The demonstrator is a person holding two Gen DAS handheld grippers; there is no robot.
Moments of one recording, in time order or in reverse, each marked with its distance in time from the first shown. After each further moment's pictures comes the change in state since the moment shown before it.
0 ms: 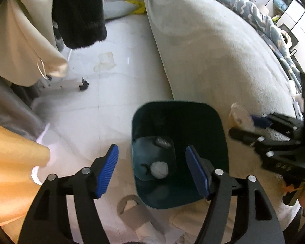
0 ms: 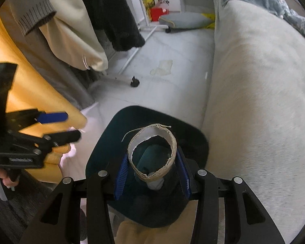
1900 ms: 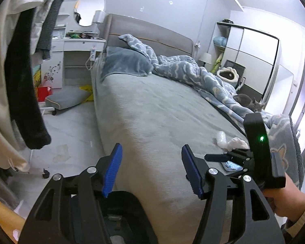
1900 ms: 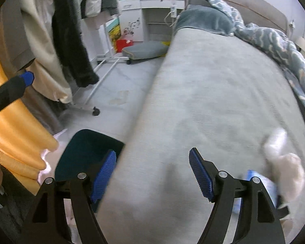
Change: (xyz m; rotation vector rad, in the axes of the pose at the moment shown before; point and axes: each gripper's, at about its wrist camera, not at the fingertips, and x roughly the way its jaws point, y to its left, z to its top) left arm -0.092 -0.165 0.032 0.216 -0.574 -0.228; right arm -0.125 -0.099 -0.031 0.062 -0.227 -0.226
